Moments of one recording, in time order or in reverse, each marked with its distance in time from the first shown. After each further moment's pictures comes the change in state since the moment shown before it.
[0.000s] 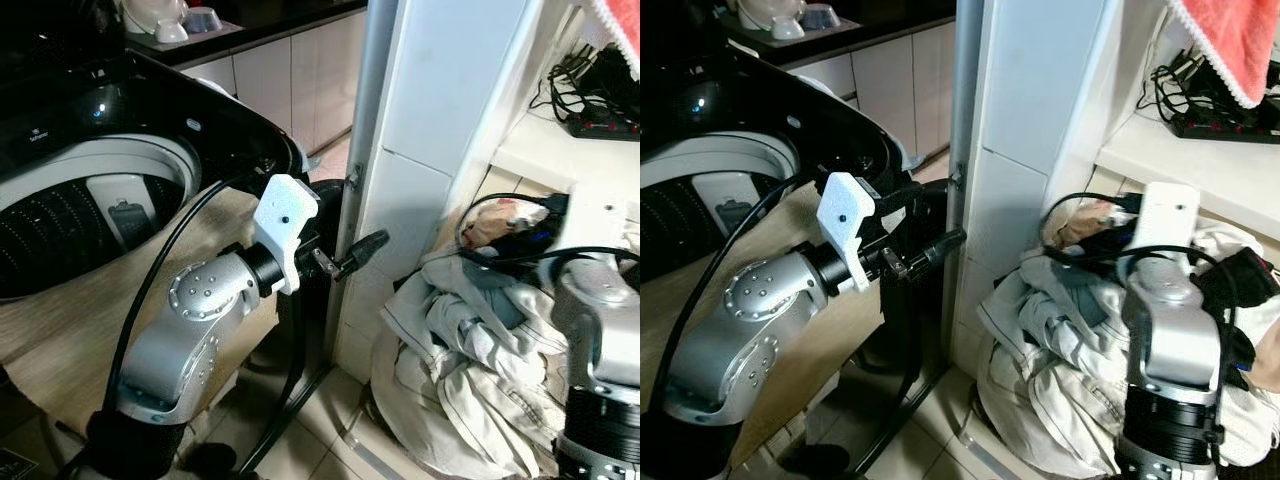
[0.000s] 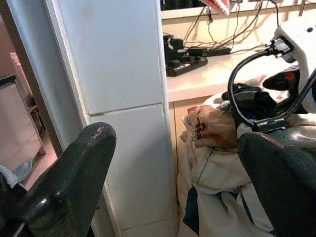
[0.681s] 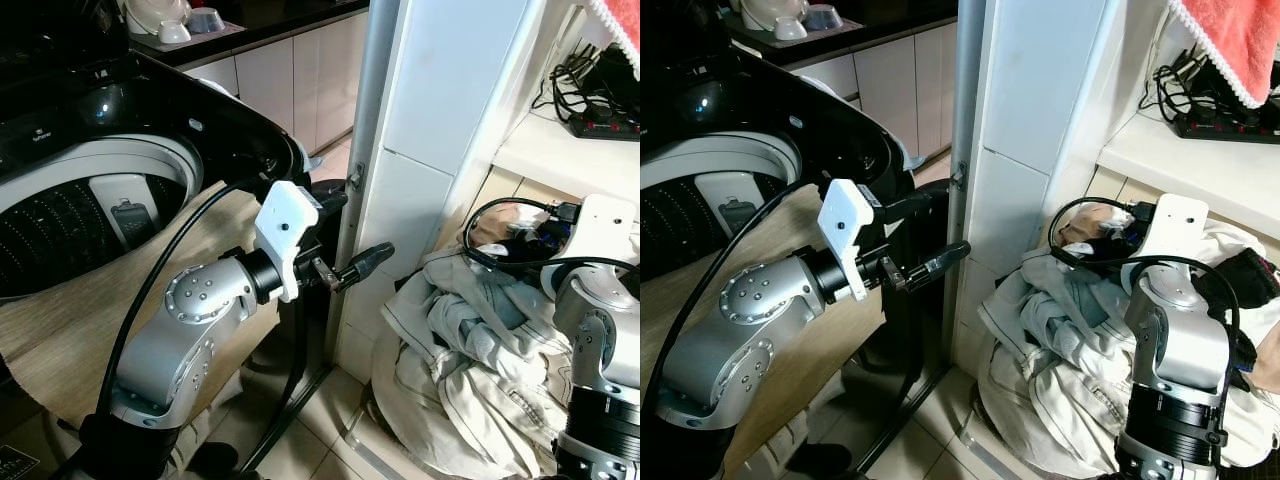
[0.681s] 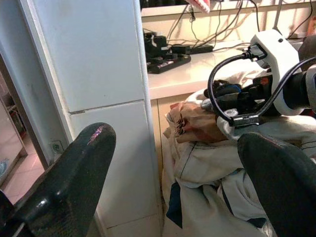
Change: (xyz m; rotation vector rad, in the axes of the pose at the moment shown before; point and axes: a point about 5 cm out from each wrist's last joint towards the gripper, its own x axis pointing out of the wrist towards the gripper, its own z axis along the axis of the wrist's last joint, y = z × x) left arm -0.003 -0.005 -0.001 -0.021 0.006 -0.070; right arm 0.006 -0.004 -0.011 0.095 0.057 0.022
